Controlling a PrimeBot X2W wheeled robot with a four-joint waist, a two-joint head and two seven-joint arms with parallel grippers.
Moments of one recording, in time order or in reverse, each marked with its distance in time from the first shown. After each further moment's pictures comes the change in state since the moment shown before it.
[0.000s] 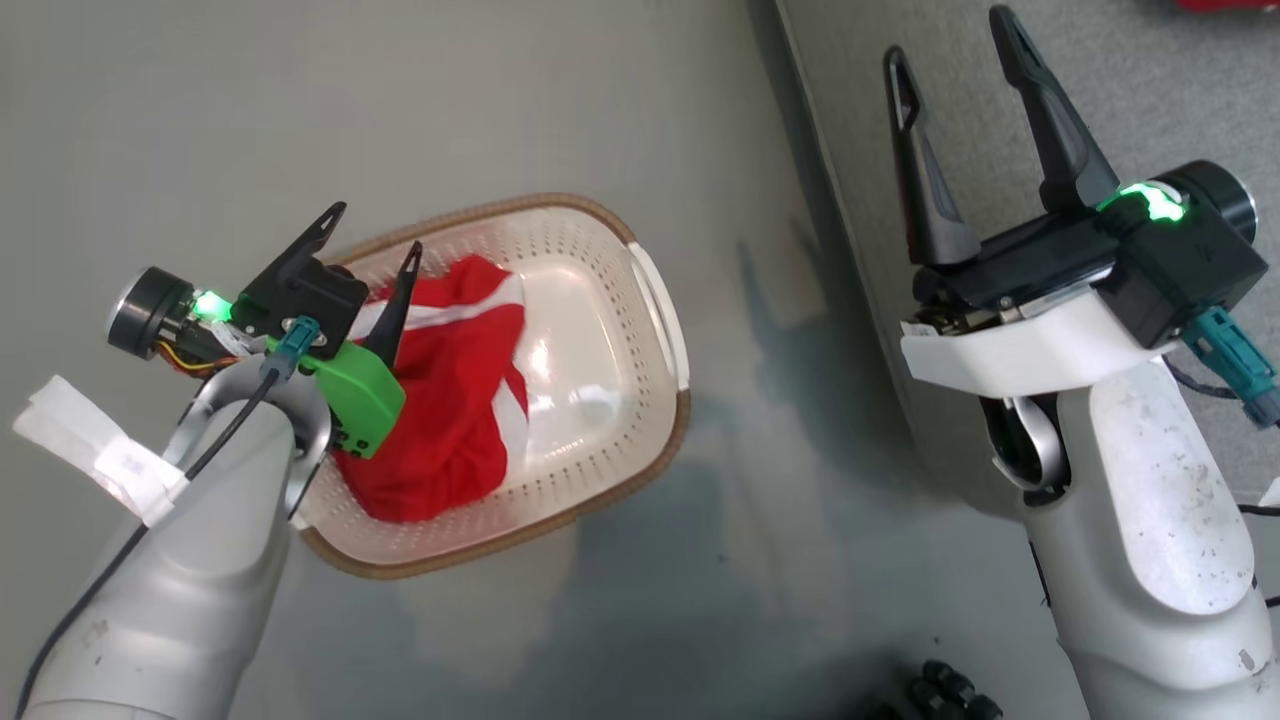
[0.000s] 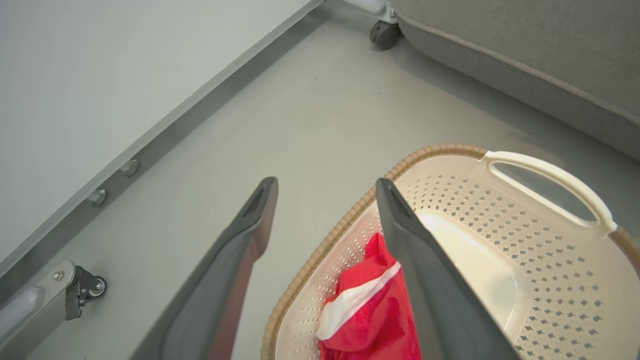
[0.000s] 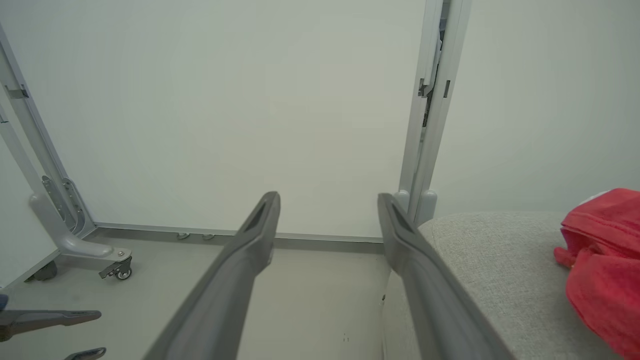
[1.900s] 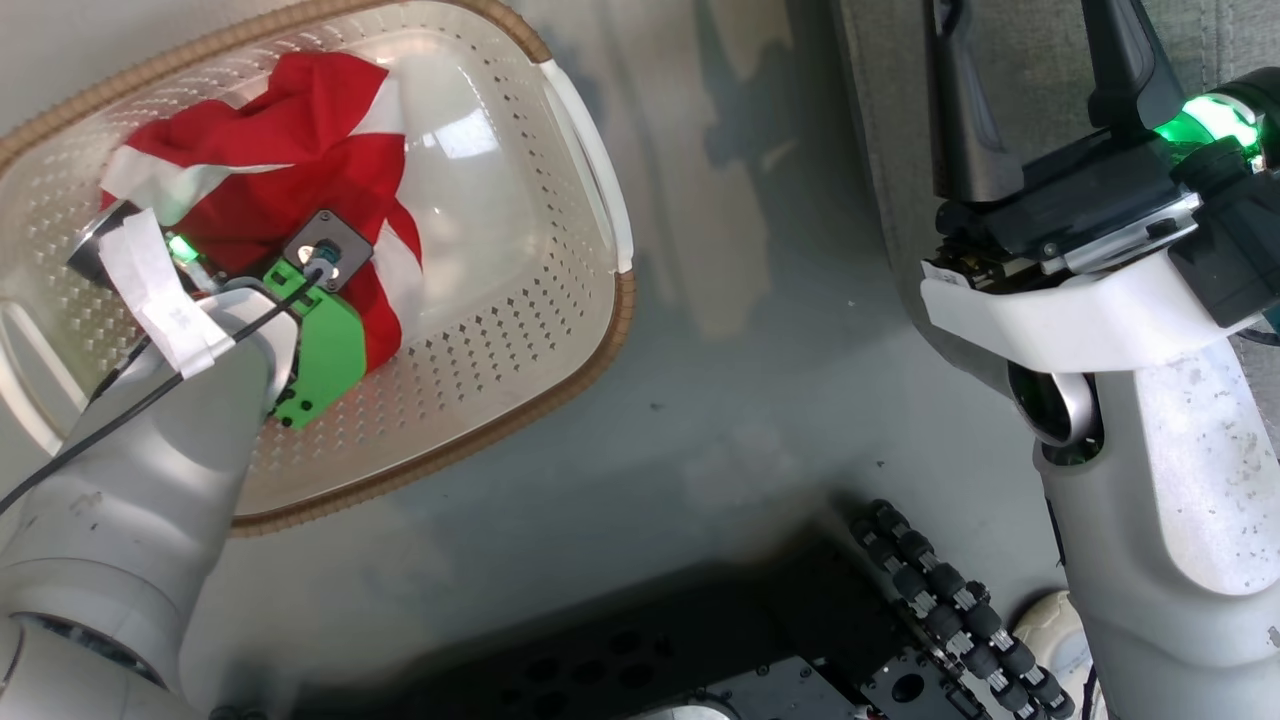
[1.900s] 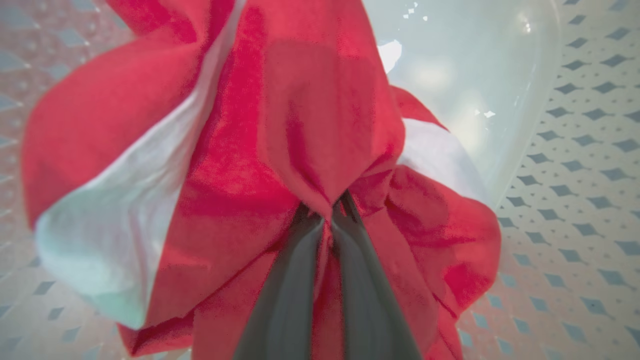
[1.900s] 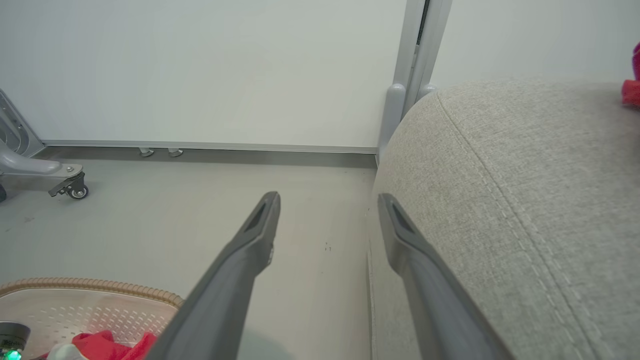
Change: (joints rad) left arm -0.337 -0.014 -0.464 0.506 -0.107 -0.001 0.138; right arm -0.083 0.000 0.003 -0.115 0.003 0.000 0.000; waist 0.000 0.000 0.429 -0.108
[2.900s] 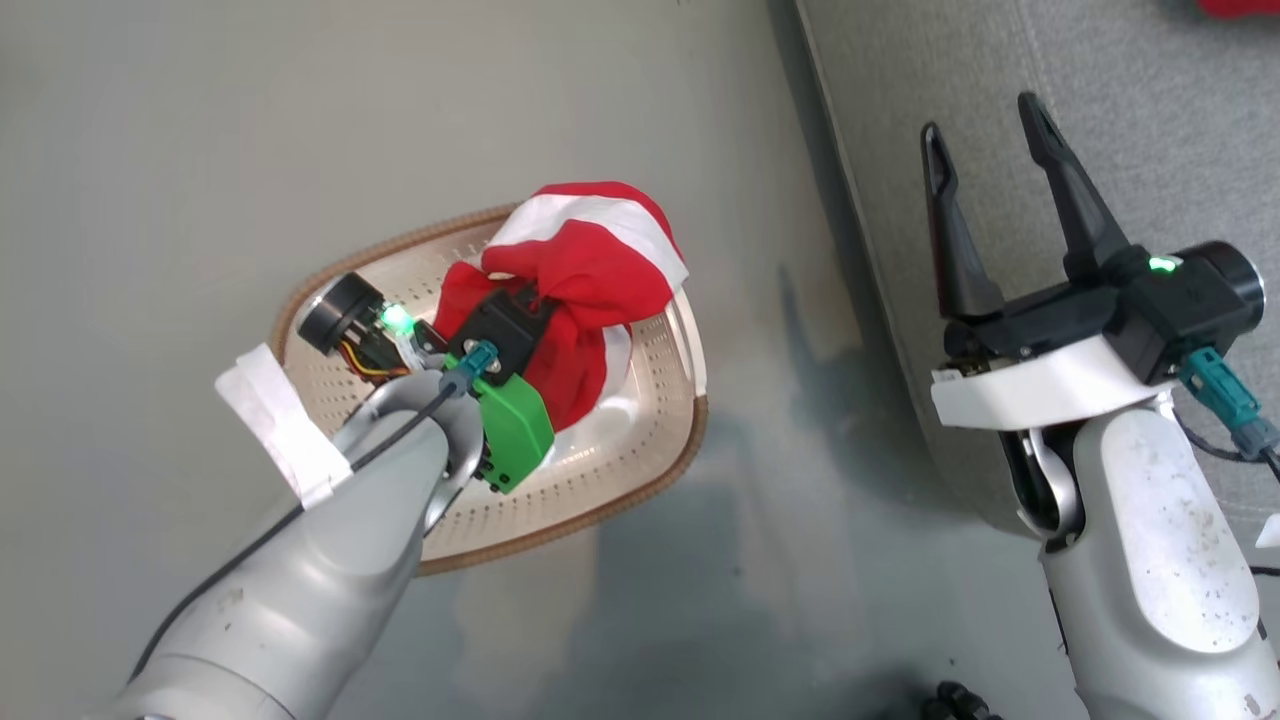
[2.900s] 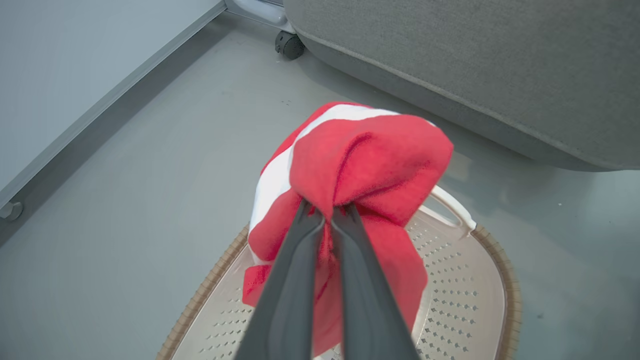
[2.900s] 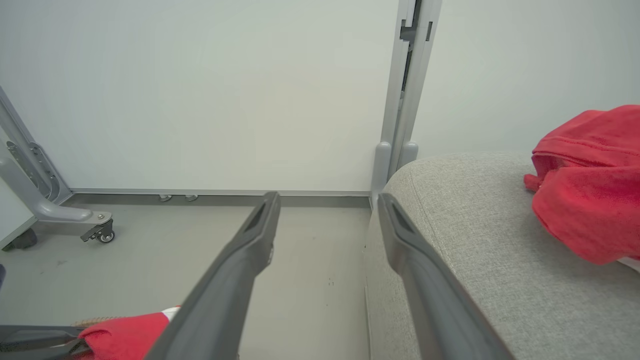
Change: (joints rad) left arm 0.230 -0.082 0.058 -0.399 -0.112 0.018 -0.136; right arm 0.171 -0.001 -0.072 0.172 -0.034 0.000 0.000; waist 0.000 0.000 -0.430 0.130
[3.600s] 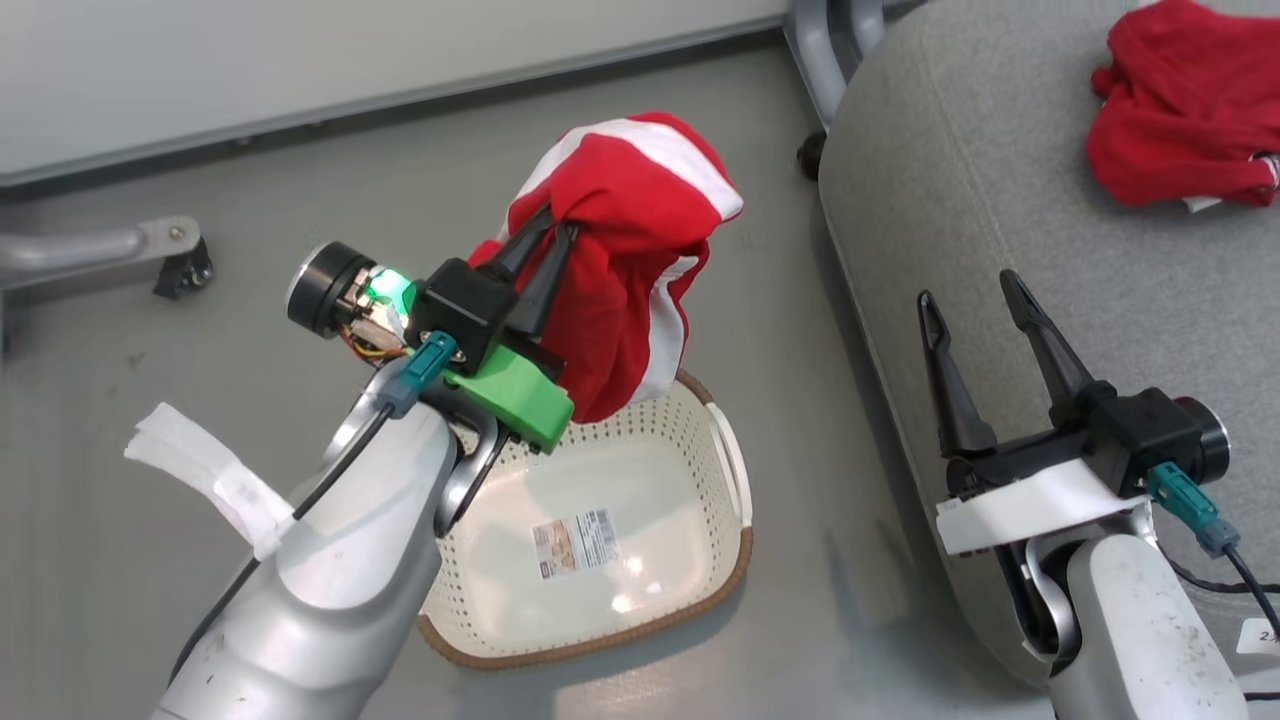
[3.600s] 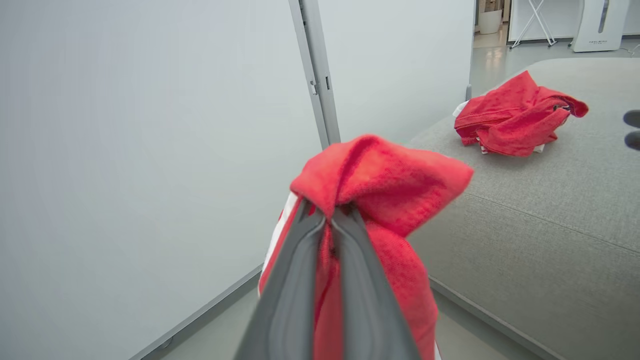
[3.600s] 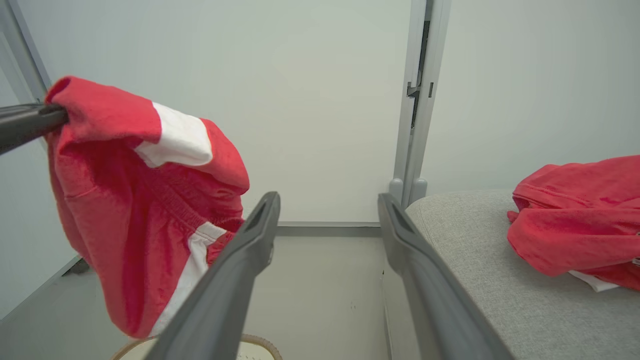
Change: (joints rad) left arm 0.157 -0.005 0.247 -0.423 0.010 0.037 0.000; right arm 0.207 -0.002 -0.015 0.050 0.026 0.000 0.000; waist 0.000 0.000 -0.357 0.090
